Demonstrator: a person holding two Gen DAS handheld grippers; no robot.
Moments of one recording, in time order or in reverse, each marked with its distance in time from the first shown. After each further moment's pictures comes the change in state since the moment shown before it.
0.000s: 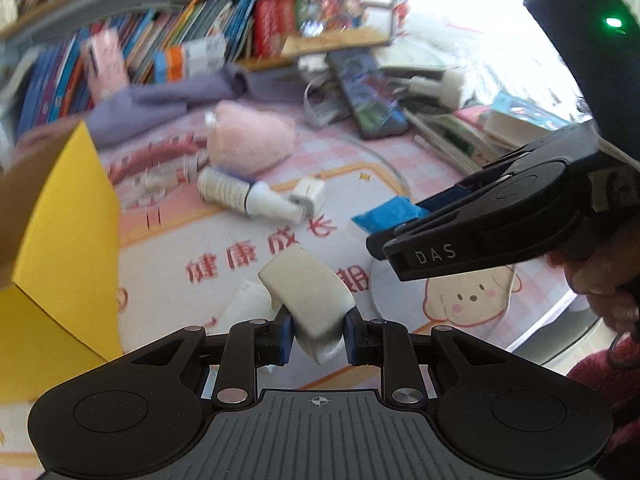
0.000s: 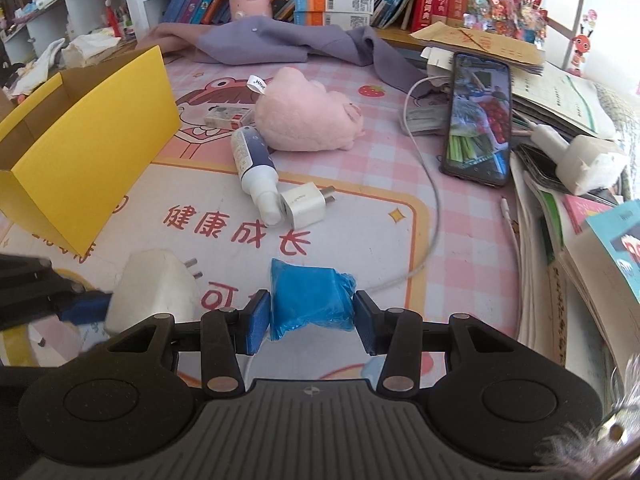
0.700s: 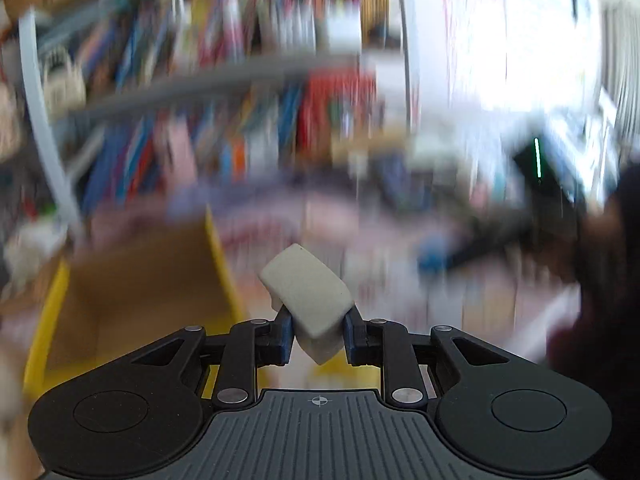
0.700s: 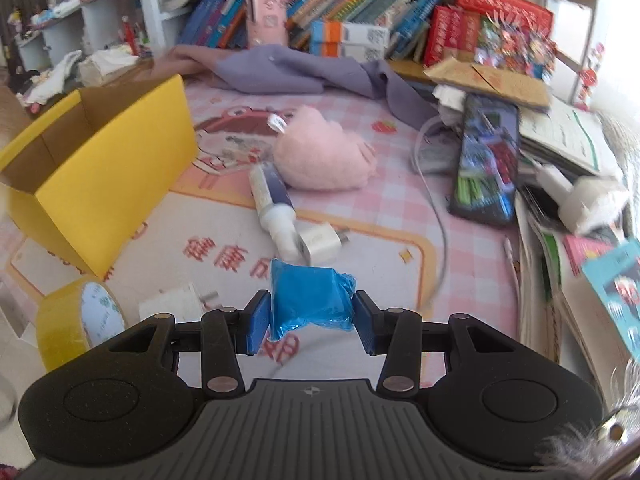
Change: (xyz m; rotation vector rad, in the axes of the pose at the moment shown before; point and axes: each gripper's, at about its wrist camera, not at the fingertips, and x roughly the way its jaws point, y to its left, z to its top) left arm -0.124 0.063 -0.031 0.012 -0.103 0.064; right arm -0.011 0.011 0.018 -0.049 -0.075 0.029
